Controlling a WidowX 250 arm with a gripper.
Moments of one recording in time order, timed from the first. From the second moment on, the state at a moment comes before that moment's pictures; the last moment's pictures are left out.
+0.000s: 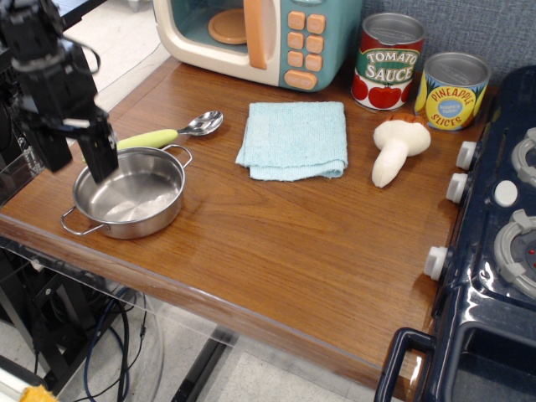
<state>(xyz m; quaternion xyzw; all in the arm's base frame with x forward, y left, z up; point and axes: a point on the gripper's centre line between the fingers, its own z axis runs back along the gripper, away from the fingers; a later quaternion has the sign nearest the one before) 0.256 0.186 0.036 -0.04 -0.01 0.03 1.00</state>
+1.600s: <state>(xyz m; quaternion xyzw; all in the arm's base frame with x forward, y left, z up) 0.260 0.147 0.074 -0.10 -0.04 0.05 0.99</state>
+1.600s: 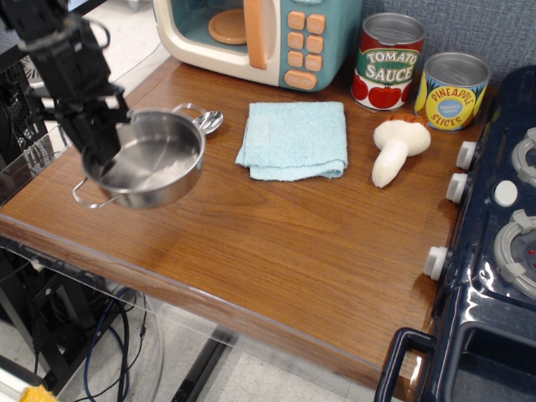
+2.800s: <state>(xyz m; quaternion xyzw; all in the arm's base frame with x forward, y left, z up) 0.274 -0.034 0.032 -0.03 -0.04 -0.03 1.00</state>
